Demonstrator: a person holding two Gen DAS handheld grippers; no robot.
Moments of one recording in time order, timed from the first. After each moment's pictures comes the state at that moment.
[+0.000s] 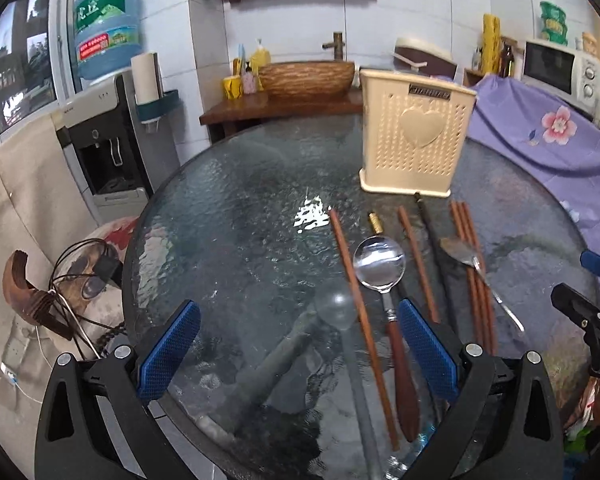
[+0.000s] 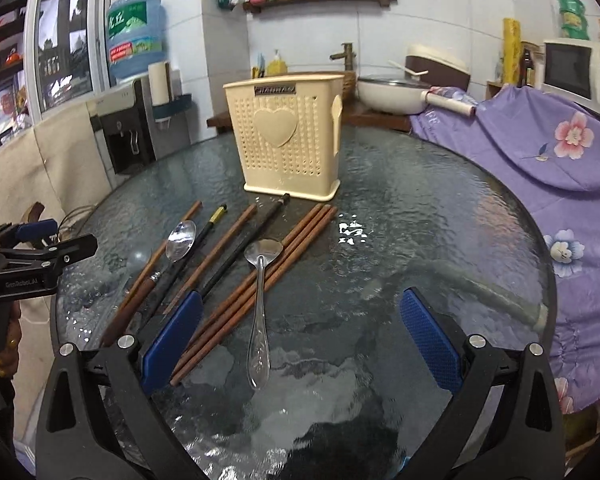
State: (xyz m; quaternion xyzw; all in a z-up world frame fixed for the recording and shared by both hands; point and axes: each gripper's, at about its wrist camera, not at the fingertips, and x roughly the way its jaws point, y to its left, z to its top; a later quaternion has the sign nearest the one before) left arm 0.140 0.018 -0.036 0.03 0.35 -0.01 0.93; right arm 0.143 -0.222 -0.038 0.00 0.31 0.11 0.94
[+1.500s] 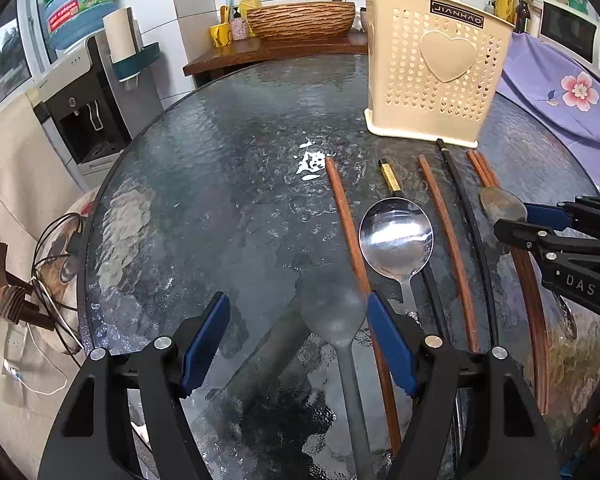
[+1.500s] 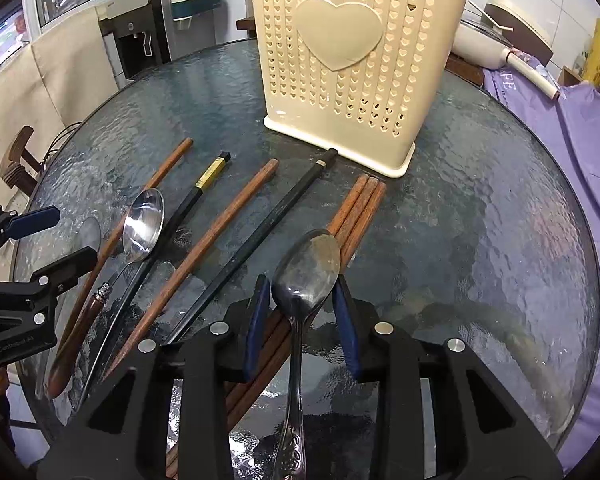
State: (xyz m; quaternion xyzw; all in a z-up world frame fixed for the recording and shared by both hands) left arm 0.193 0.004 -0.073 0.05 0.44 0.00 0.90; right arm 0.269 -0.166 -0.080 -0.09 0.46 0.17 0.87
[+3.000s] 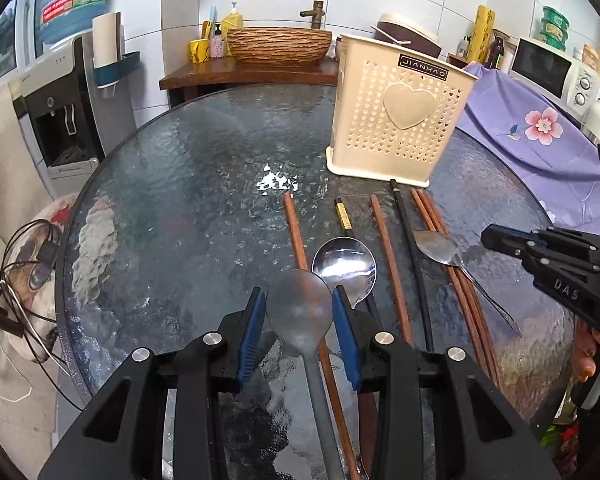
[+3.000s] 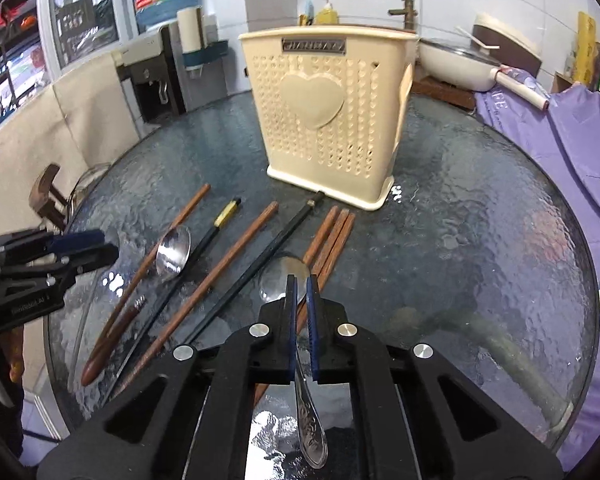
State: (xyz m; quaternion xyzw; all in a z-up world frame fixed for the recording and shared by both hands) left arm 0.184 0.009 -0.046 -0.01 0.41 -0.07 0.91; right arm 0.243 -0.199 -0.046 -0.04 0.40 0.20 0.90
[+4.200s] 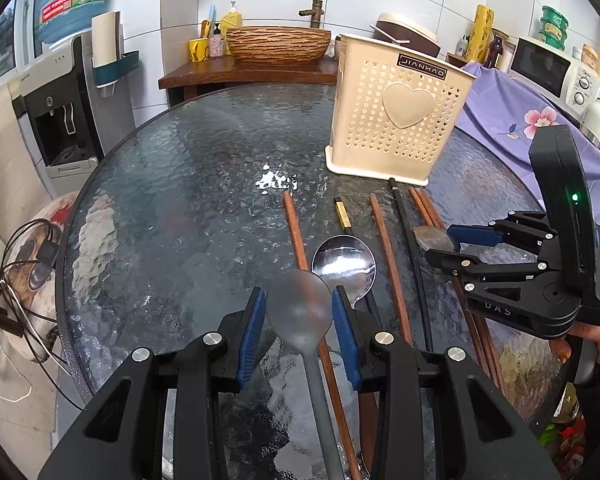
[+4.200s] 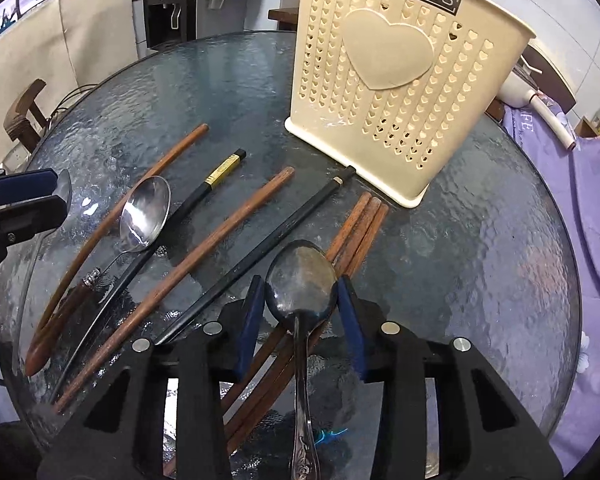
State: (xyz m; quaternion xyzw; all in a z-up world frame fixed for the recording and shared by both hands) left arm 0.183 0.011 -0.046 -0.01 0.41 -0.07 0.91; right arm 0.272 -0.147 -0.079 -0.17 0.44 0.19 0.86
